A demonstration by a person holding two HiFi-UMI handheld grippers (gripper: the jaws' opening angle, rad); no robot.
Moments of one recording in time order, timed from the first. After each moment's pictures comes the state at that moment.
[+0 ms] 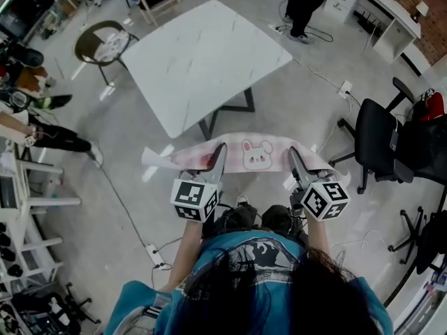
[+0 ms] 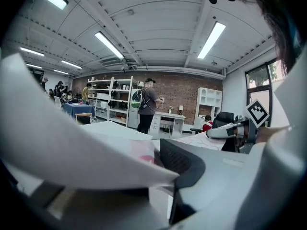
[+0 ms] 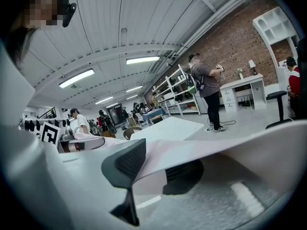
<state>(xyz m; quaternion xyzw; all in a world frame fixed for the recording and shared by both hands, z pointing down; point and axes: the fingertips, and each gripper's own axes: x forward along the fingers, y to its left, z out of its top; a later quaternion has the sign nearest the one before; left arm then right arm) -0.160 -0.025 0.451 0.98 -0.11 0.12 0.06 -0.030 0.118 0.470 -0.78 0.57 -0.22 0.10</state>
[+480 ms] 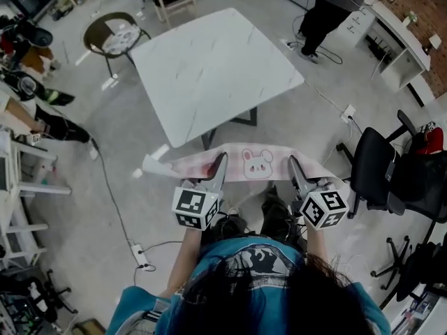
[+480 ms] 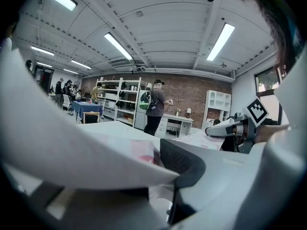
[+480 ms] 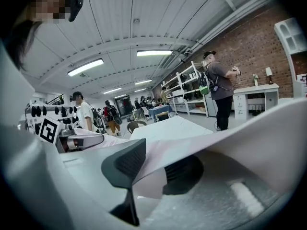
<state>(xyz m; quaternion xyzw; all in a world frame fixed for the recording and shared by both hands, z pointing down) -0.142 -0.051 0.461 0.98 -0.15 0.11 0.08 0.002 0.076 0.466 -0.76 0.62 -0.20 0.03</state>
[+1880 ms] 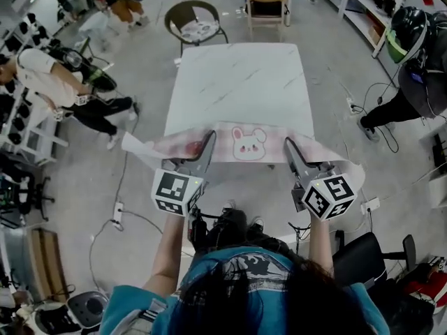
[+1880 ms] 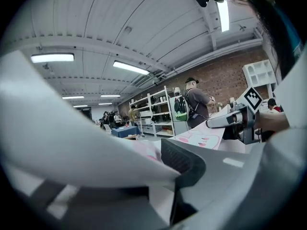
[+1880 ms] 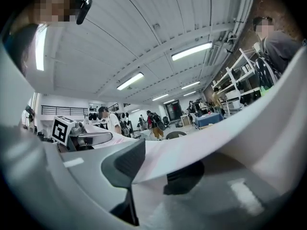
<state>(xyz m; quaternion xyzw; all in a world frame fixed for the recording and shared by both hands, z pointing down) 0.045 -0.131 0.349 0.90 -0.42 0.10 -0.06 0.228 -0.097 0.371 -0.51 0.85 -0.12 0.05</state>
